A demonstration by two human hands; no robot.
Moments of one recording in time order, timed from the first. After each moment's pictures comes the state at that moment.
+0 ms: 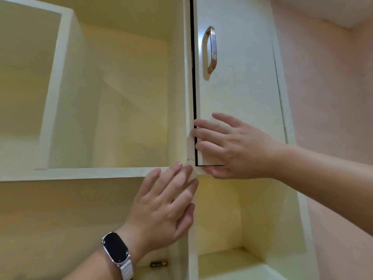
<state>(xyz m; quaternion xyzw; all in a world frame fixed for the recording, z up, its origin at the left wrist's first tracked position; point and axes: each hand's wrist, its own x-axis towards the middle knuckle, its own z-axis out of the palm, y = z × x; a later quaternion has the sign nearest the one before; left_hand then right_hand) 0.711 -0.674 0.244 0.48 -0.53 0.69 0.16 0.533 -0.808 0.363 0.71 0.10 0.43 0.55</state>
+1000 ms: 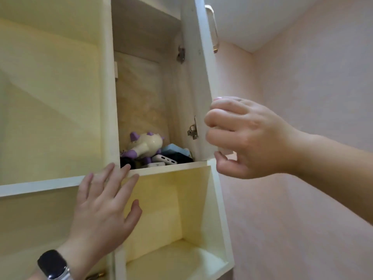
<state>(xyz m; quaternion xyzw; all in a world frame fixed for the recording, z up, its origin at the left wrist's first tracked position) 0.664 -0.698 0.245 0.55 -0.49 0.63 0.25 0.358 -0.780 0.347 0.69 0.08 0.47 0.55</state>
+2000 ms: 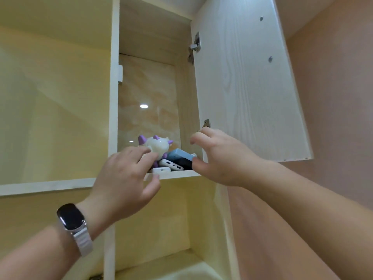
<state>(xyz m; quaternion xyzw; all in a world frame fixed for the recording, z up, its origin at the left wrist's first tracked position) 0.621 -0.719 0.309 0.54 -0.54 0.61 0.22 0.420 -0.845 0.341 0.84 -0.14 0.47 0.22</state>
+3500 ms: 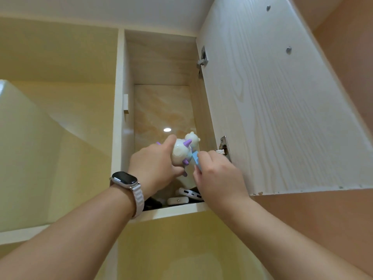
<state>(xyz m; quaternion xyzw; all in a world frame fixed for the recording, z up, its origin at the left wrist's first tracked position) 0.610 -0.783 0.406 0.68 -0.42 0.55 0.23 0.518 -0.902 0.348 0.65 -0.09 0.73 0.18</state>
